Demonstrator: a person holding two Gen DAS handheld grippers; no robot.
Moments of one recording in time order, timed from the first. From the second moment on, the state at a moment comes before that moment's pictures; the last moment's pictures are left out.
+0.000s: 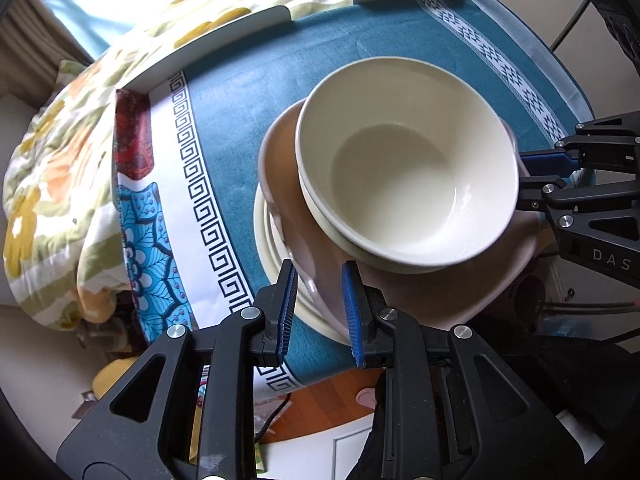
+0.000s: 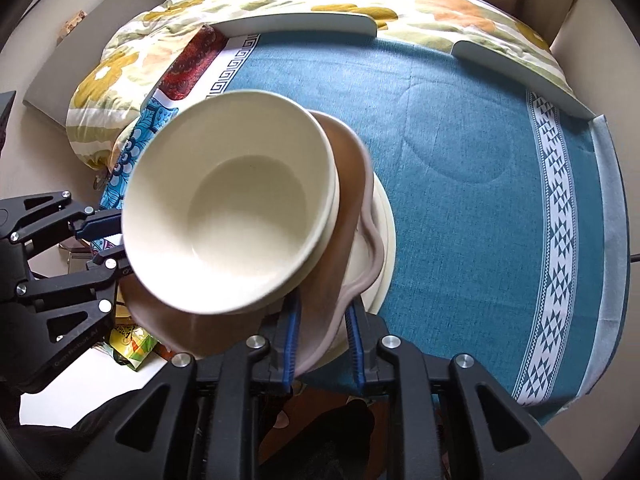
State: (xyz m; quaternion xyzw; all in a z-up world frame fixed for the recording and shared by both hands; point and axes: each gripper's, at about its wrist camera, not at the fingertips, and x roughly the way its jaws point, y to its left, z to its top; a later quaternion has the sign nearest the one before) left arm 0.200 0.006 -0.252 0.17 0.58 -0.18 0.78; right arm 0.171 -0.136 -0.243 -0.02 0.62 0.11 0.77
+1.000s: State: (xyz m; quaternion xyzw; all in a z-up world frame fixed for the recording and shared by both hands) left arm -0.002 -0.005 -0.034 0.00 0.31 -0.06 0.95; right arm -0.008 -0.218 -0.032 0.02 0.35 0.06 0.93
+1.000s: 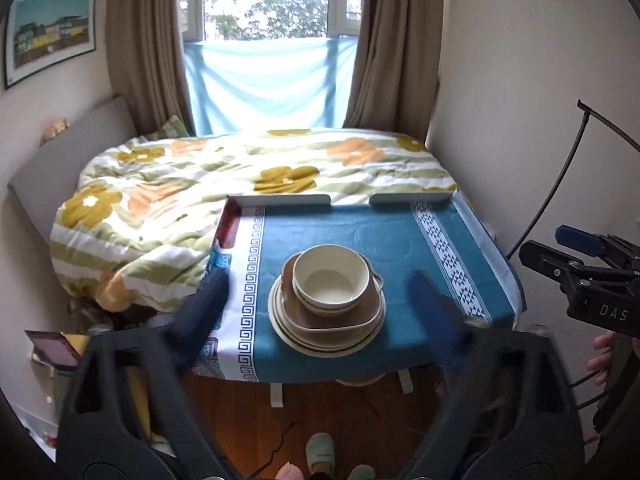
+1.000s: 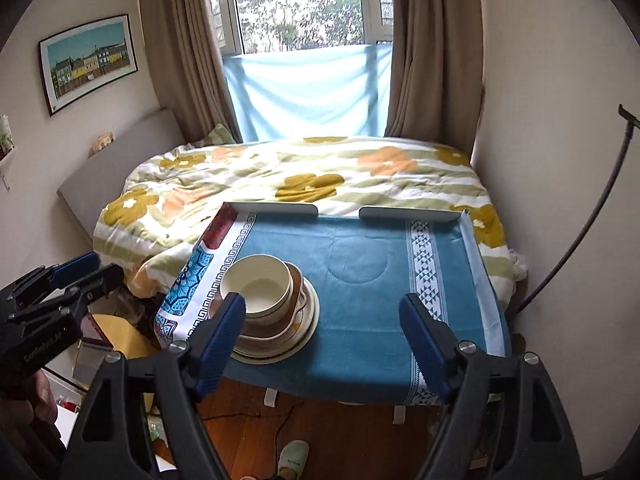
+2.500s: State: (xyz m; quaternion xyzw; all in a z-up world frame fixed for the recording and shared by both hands) left arm -0.081 -0.018 -0.011 0.00 0.23 -0.05 0.97; right arm -0.099 -0.229 -0.006 0.01 0.25 -0.02 0.97
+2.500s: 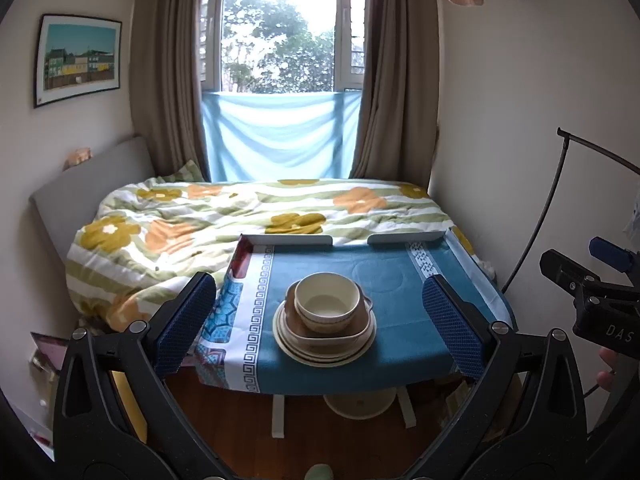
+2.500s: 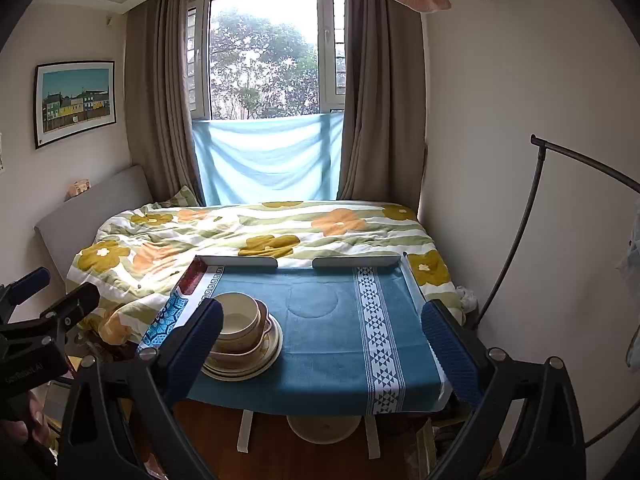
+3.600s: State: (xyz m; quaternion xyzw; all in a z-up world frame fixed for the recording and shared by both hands) left arm -0.078 -0.011 -0.011 0.01 0.23 -0.04 0.97; right arm -0.099 -0.225 -0.006 0.01 0.25 -0.02 0.97
